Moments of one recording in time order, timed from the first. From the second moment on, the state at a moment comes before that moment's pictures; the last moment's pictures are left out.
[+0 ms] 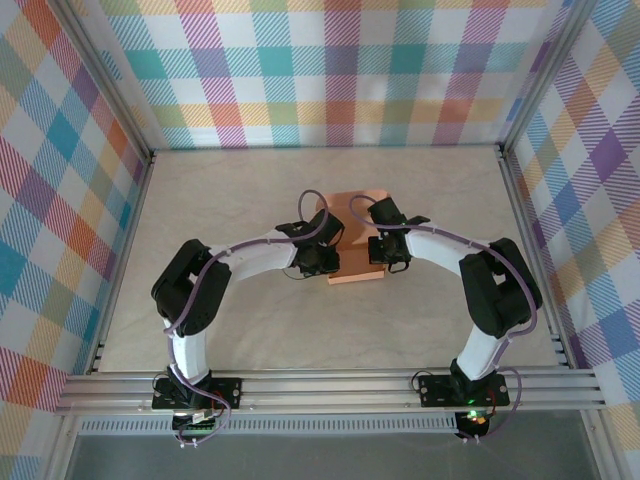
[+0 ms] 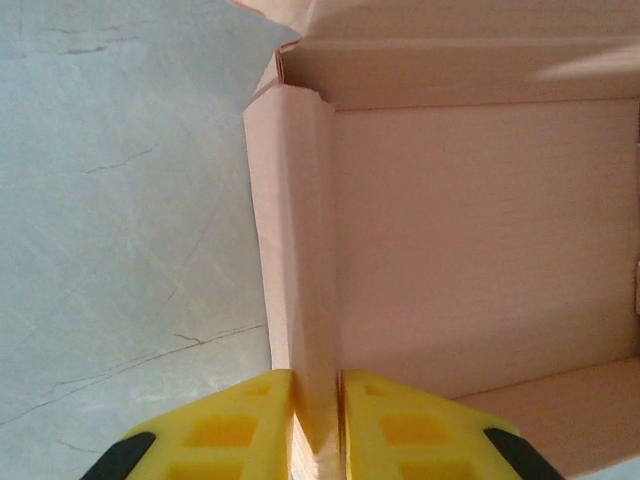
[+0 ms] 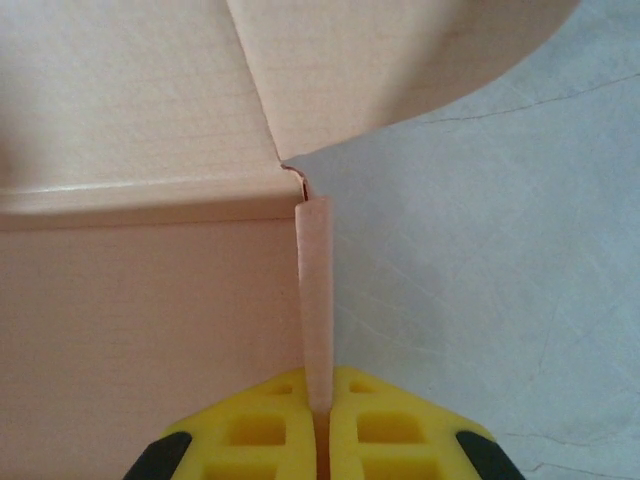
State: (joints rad) left arm -0.77 1.89 1.28 -0.55 0.00 -0.82; right arm 0.51 1.74 1.07 -0.53 0.09 0.44
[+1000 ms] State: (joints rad) left arm -0.80 1.99 1.41 -0.72 -0.21 -0.80; right arm 0.56 1.72 1.04 -0.47 0.10 0.55
